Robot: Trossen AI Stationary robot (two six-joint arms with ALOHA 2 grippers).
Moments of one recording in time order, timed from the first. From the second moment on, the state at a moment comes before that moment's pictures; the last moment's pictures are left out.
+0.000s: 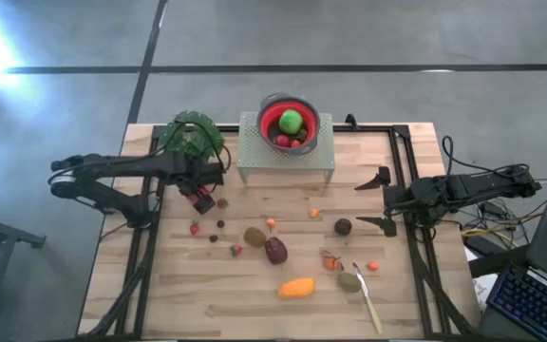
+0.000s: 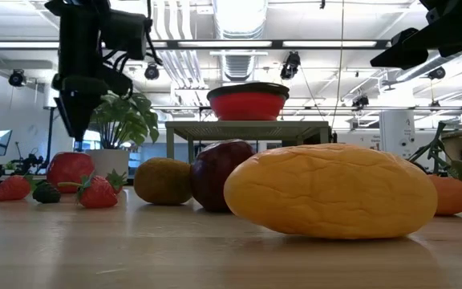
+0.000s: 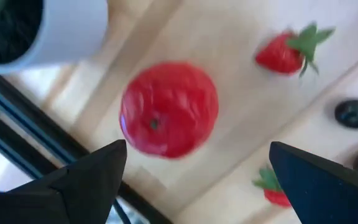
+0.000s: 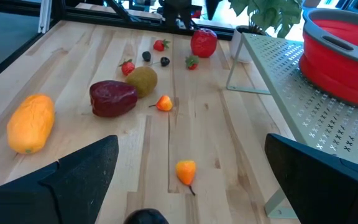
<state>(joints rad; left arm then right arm) 0.21 1.27 0.93 -1.20 -0.22 -0.48 0.22 0.42 0.45 -0.41 0.24 0.00</state>
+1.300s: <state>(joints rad) 0.30 1.27 0.70 -0.89 -0.25 -0.49 0.22 0.42 0.45 -0.41 0.24 0.00</state>
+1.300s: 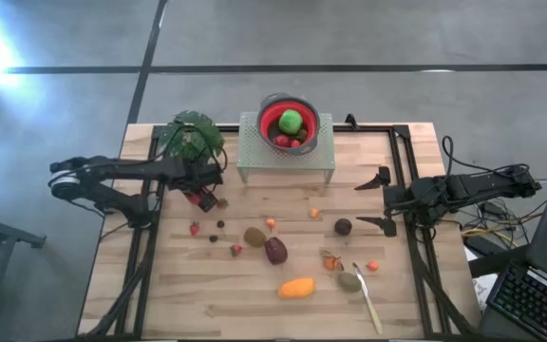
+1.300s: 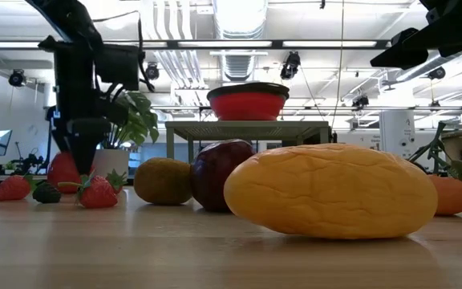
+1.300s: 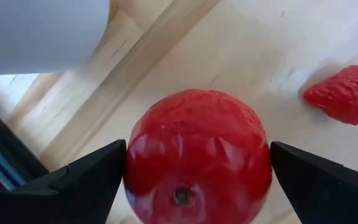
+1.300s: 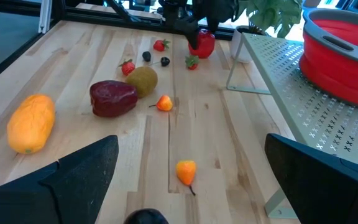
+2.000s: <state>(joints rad) 0.31 1.27 0.65 -0.82 -0.25 -0.56 0.22 0.42 0.45 -0.41 0.24 0.00</state>
